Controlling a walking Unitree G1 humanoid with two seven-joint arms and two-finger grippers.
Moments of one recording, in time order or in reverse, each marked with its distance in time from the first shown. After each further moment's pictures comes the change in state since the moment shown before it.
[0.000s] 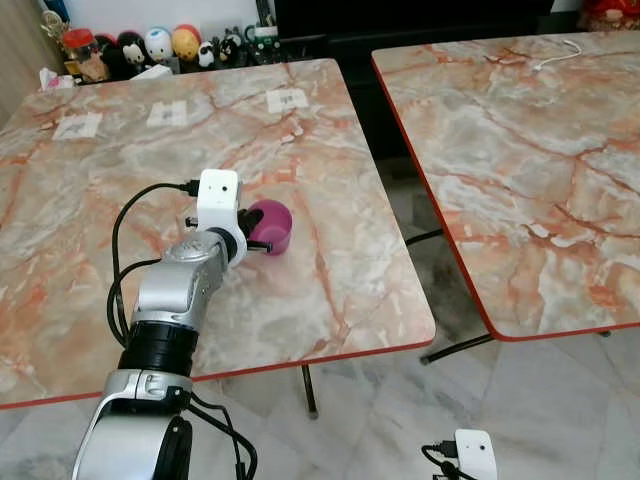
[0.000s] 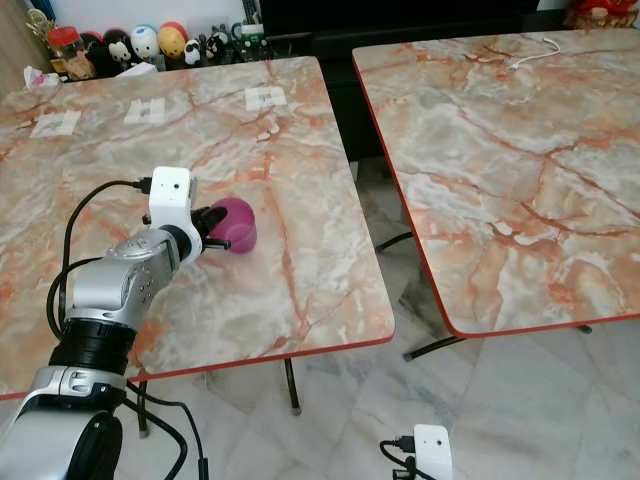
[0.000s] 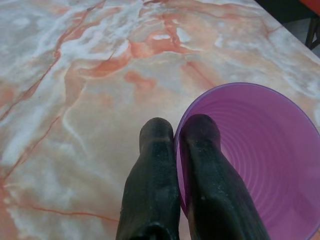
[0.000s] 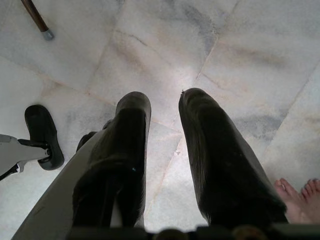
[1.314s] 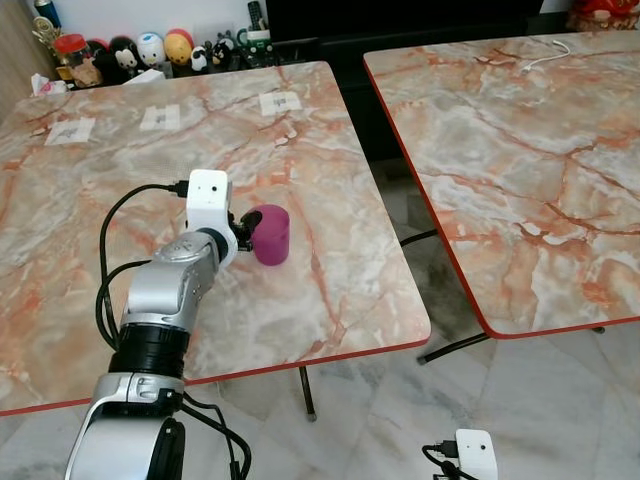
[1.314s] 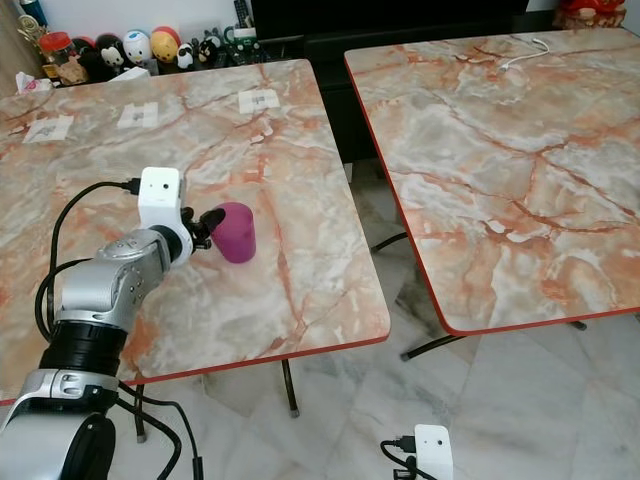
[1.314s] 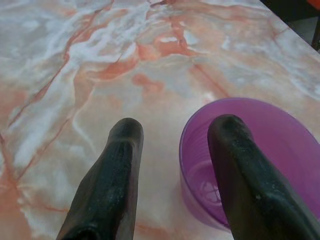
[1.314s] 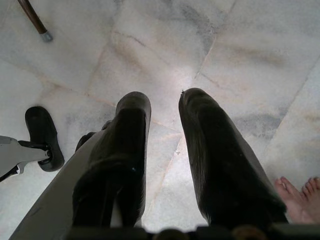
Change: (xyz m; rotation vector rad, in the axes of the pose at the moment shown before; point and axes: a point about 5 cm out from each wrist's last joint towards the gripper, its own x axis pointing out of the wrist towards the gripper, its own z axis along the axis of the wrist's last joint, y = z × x) left arm -0.003 0.010 0.002 0.000 0.015 0.033; right arm 0.000 -0.001 0.000 -0.003 -0.001 0.002
